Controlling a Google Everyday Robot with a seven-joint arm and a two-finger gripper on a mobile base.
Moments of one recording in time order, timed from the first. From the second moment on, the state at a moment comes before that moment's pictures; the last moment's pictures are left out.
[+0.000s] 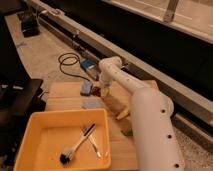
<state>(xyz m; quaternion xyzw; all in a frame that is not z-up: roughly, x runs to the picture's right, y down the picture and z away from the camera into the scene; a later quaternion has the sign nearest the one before) -0.011 0.017 0.992 -0.28 -0.13 -0.05 0.95</state>
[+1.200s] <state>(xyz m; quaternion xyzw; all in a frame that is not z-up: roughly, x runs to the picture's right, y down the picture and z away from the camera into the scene) 0.010 -0.076 0.871 -0.19 -0.07 -0.05 0.98</state>
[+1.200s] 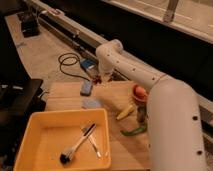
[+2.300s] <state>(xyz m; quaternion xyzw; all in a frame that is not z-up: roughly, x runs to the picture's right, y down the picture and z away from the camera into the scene) 0.062 -0.023 0.885 -0.23 -0.05 0.04 0.97</state>
